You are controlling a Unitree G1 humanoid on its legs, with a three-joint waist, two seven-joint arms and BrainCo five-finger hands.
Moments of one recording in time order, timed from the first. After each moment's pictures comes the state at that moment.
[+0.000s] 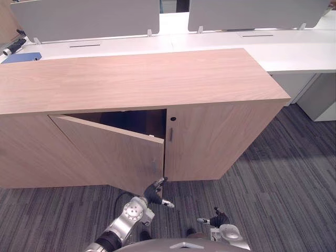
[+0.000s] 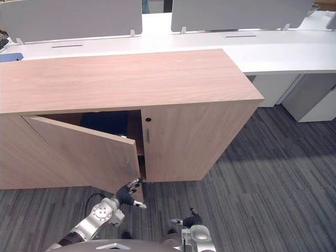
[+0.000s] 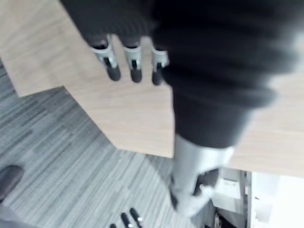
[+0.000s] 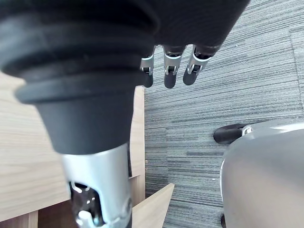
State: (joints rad) left arm -0.06 0.10 -0.55 0.63 -0.04 -0.11 -0.07; right arm 0.06 -0.09 -0.10 0.92 -0.09 -0.01 -0.11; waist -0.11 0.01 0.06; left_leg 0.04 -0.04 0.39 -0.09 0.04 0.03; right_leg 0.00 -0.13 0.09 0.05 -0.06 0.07
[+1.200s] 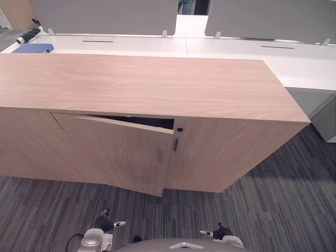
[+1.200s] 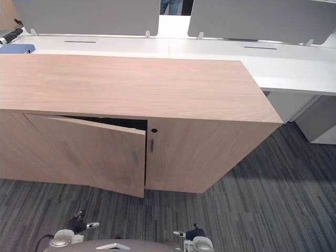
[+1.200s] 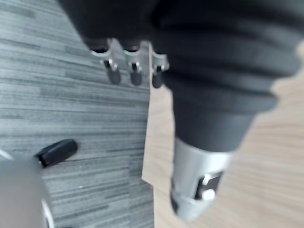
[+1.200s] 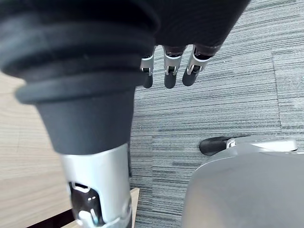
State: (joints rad) left arm 0.11 0.15 0.02 0.98 0.01 -0.07 0.02; right arm 0.06 -0.09 -0.18 1.04 -0.08 0.00 -0.11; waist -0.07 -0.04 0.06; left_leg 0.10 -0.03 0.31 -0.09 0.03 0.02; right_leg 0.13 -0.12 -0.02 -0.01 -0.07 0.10
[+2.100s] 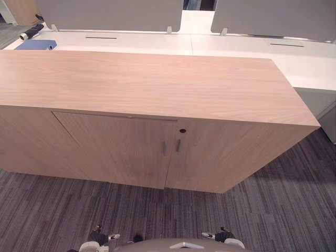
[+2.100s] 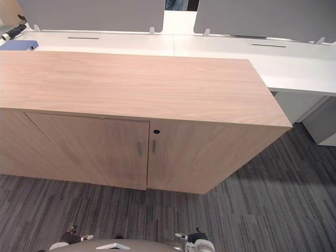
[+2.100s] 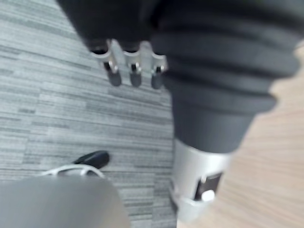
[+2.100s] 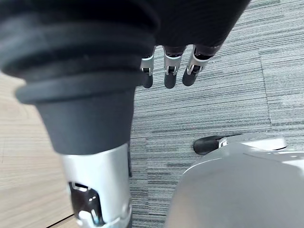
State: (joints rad) left arm 0.15 0.12 0.15 1.04 0.08 -0.04 0.06; right arm 0.05 -0.09 -0.22 1.08 -0.06 0.00 -0.11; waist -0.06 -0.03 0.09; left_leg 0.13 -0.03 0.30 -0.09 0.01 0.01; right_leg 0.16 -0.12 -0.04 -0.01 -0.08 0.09
